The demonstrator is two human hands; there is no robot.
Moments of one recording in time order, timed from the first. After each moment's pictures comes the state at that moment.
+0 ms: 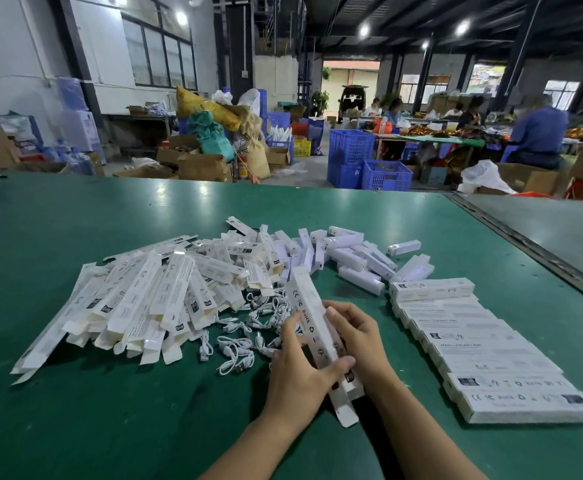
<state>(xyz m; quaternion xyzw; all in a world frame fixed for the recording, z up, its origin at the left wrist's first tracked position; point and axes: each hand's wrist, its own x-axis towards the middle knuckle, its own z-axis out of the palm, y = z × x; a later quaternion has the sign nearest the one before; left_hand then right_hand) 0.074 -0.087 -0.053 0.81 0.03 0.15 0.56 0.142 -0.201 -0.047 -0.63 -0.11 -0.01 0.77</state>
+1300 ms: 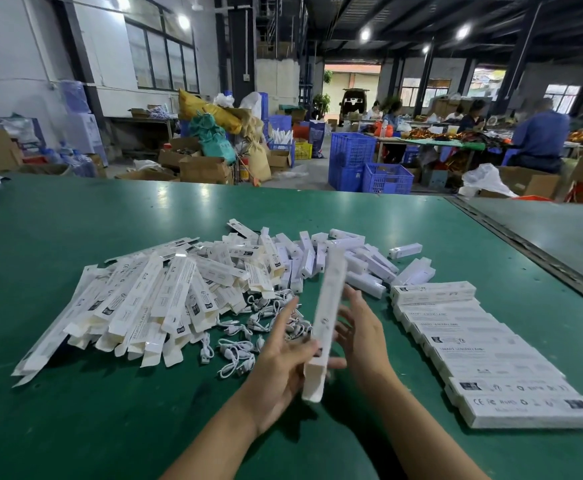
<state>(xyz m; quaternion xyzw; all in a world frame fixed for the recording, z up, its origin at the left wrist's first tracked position) 0.071 -0.050 -0.030 0.53 -0.09 -0.10 0.84 0.132 -0.193 -0.035 -0.59 -0.05 0.01 0.80</state>
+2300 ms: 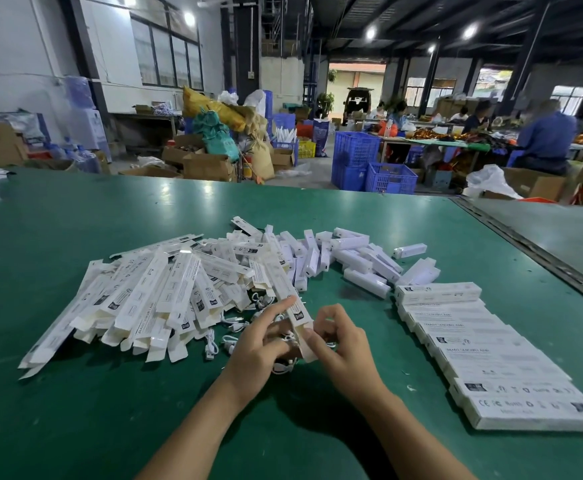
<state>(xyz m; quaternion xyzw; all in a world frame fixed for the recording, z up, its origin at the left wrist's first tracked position) 0.073 -0.017 -0.027 0.75 -0.08 0.05 0.66 0.117 -0.181 -0.043 -0.78 -0.28 -0.15 0.54</state>
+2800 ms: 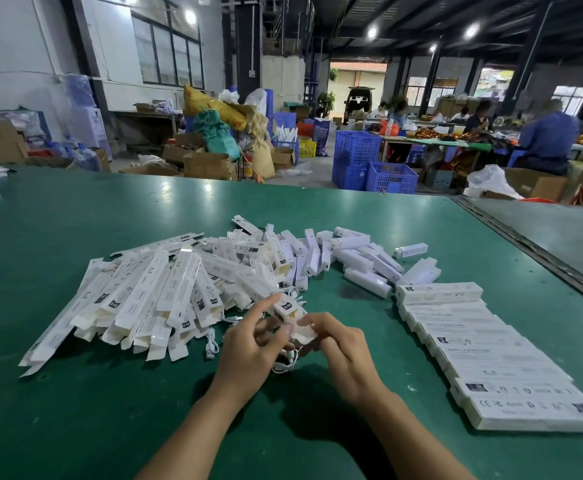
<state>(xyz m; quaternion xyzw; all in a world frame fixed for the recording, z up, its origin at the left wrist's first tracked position) 0.081 -0.010 -0.043 0.77 -0.05 0.19 0.61 0.113 -0.183 -0.040 -0.79 -0.31 -0.14 0.51</state>
